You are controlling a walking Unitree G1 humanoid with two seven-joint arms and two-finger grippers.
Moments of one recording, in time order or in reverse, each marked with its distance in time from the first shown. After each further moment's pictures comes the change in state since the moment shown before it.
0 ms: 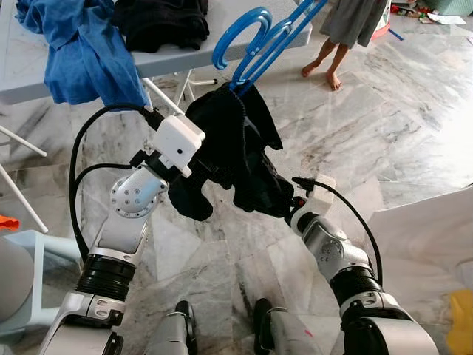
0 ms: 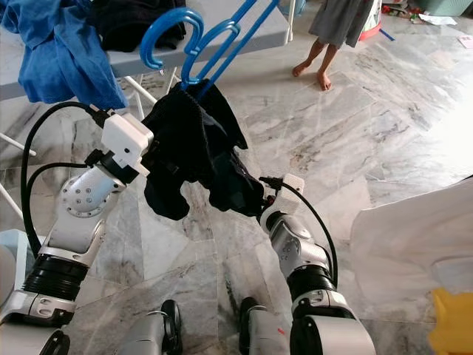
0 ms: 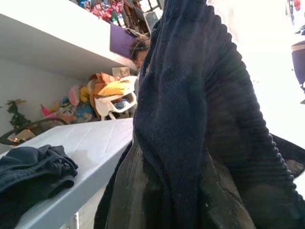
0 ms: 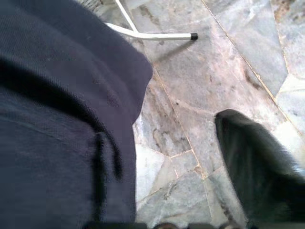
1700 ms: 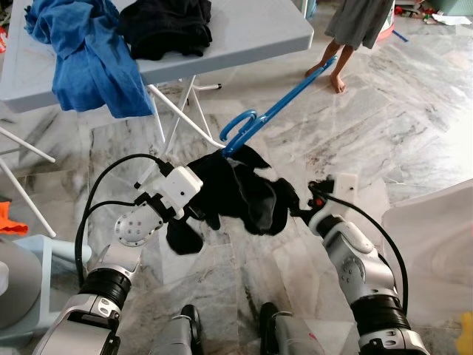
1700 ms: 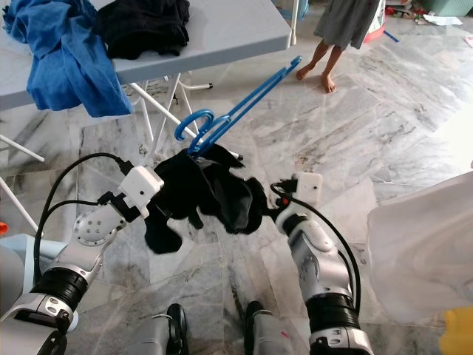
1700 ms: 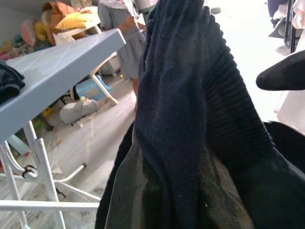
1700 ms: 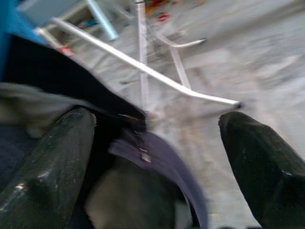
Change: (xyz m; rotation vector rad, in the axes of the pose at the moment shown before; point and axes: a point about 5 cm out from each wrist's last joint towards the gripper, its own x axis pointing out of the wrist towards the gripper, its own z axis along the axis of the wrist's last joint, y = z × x) left arm -0.047 -0.030 -0.076 -0.044 0.264 -0.136; right arm -0.035 0.015 0.026 -0.159 -0.196 0.325
